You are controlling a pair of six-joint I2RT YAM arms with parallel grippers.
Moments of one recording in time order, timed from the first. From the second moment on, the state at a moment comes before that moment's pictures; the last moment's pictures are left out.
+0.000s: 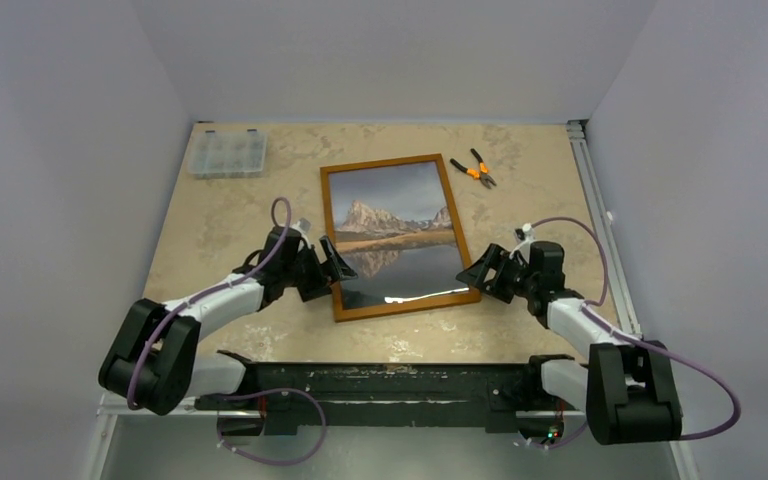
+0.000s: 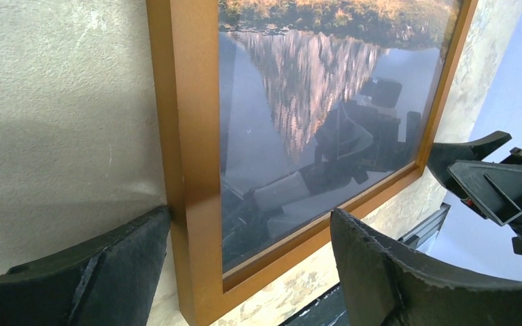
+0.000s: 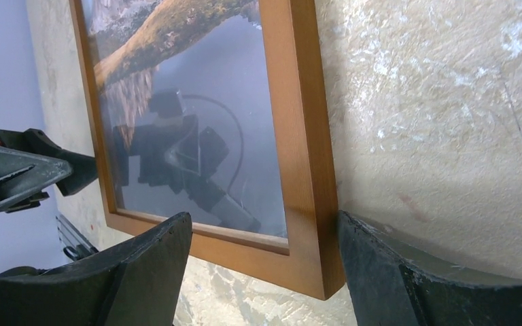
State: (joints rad) left arm -0.39 1.30 0.49 -0.01 0.34 -0.88; right arm 0.05 1.13 0.30 0.09 -0.57 0.60
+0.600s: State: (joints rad) left arm -0.41 1.25 0.53 -0.18 0.22 -0.86; right arm 0.14 1.09 0.37 -0.13 -0.53 0.61
